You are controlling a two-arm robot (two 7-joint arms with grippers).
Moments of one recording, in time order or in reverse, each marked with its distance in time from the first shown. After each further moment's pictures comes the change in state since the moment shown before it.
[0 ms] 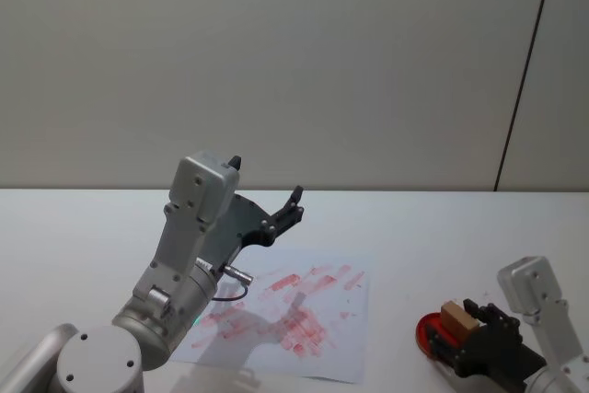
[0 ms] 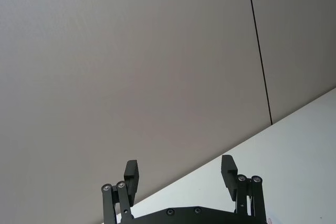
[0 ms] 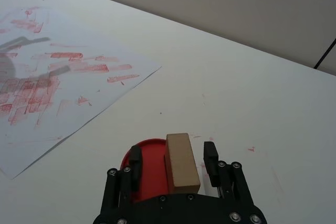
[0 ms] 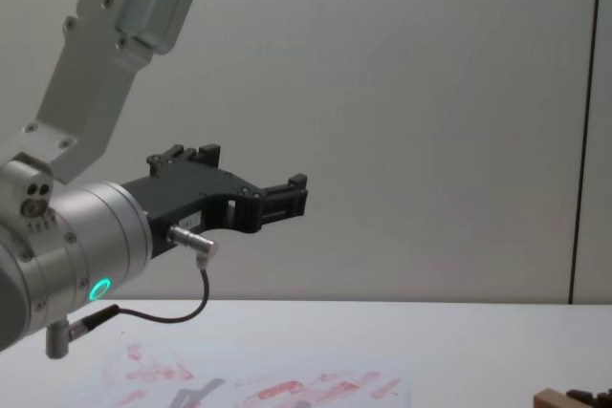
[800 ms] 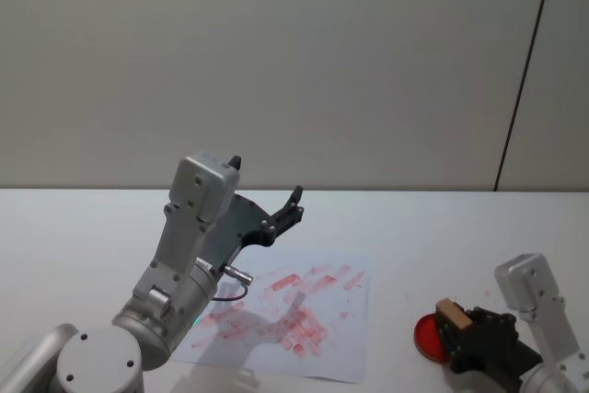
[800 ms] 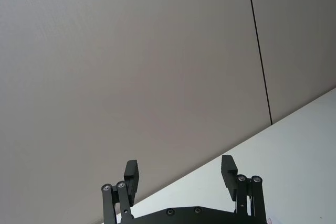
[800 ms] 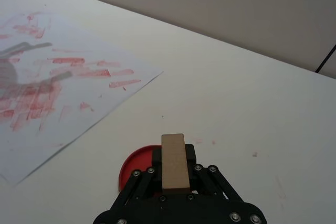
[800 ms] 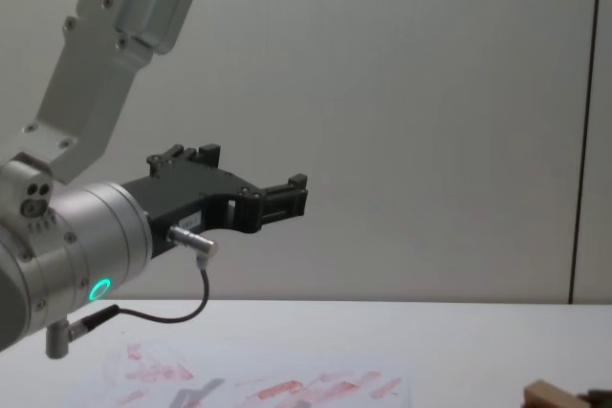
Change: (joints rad) left arm 0.000 0.000 0.000 0.000 0.000 0.000 0.000; right arm 0.008 -0.011 -0.003 0.006 0.000 -0.011 -0.002
